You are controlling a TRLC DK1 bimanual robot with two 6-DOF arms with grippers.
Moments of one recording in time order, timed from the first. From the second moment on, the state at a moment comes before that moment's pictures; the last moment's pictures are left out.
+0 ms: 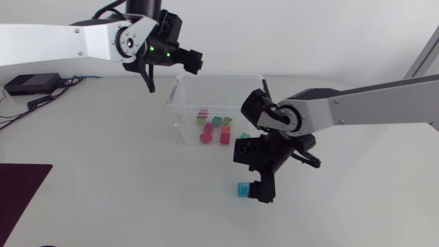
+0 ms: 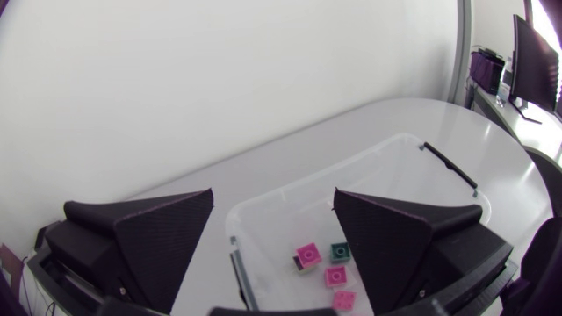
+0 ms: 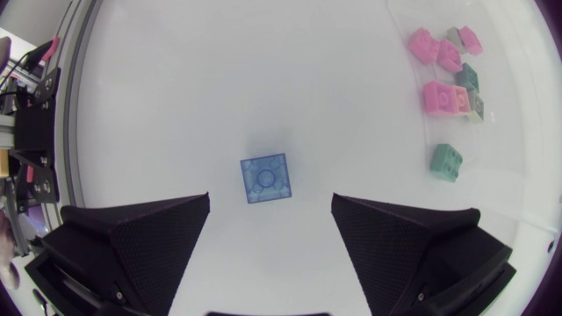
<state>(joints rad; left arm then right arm) -0.39 1.87 1.57 -0.15 -0.07 0.16 0.59 1.78 1.09 -0.73 -0.13 -0.81</state>
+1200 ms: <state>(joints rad) -0.37 1.24 0.79 0.24 -0.31 0.18 0.66 1.75 1.15 -0.85 -0.06 -0.83</state>
